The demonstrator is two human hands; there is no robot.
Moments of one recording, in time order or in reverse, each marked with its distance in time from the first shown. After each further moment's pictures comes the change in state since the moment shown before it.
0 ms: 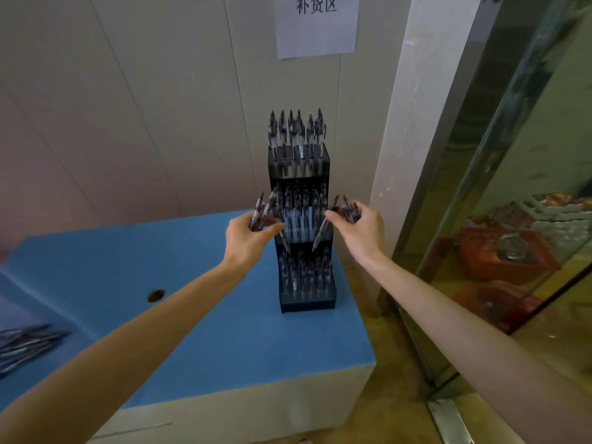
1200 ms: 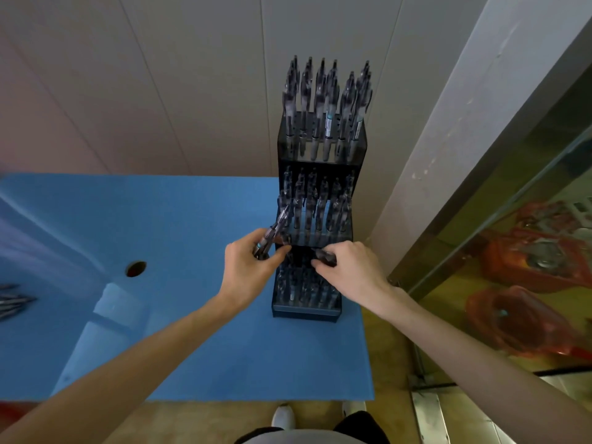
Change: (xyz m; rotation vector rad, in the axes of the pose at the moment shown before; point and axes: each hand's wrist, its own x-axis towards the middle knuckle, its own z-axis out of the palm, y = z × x) left_hand 0.014 -0.067 0.042 0.112 0.108 0.080; right_hand 0.031 0.067 0.044 -0.665 -0.559 -0.185
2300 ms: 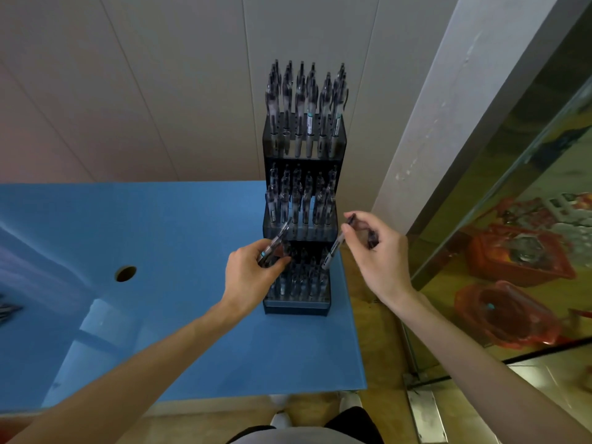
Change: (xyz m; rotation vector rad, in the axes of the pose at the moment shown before) left_hand -0.018 -0.008 0.018 0.090 -0.084 -0.054; right_hand -0.040 0.016 -0.032 0.514 0.527 -0.014
